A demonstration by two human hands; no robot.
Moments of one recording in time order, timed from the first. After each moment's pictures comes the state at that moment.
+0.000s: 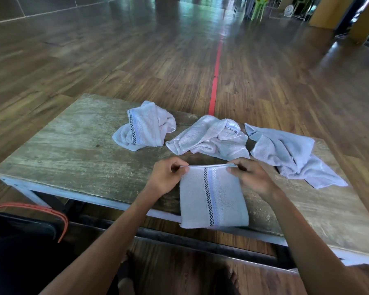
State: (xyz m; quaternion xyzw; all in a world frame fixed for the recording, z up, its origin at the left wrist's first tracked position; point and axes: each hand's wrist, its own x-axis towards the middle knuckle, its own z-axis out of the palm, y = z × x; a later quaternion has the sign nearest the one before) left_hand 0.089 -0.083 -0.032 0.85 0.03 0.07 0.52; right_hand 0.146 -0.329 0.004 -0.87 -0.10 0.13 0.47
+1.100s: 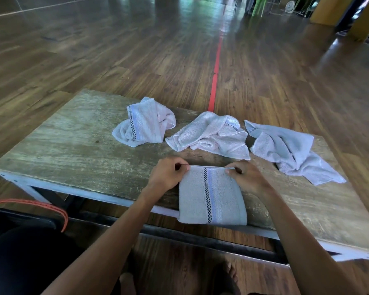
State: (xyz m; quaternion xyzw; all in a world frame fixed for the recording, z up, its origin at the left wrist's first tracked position) left_hand 0.095 -0.087 -0.040 0.90 0.05 0.02 0.44; right_hand 0.148 -0.329 -0.018 -0.93 -0.09 0.13 0.34
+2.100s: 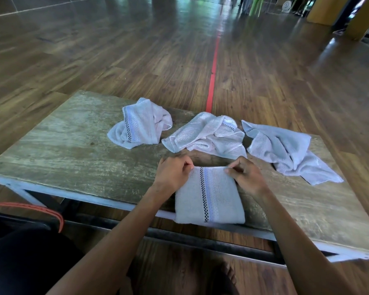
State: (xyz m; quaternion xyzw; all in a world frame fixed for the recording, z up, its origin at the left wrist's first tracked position) left_hand 0.110 -0.109 -0.039 0.95 0.02 0.06 0.31; right_hand 0.144 -0.332 -0.019 -0.89 -0.05 0.08 0.45
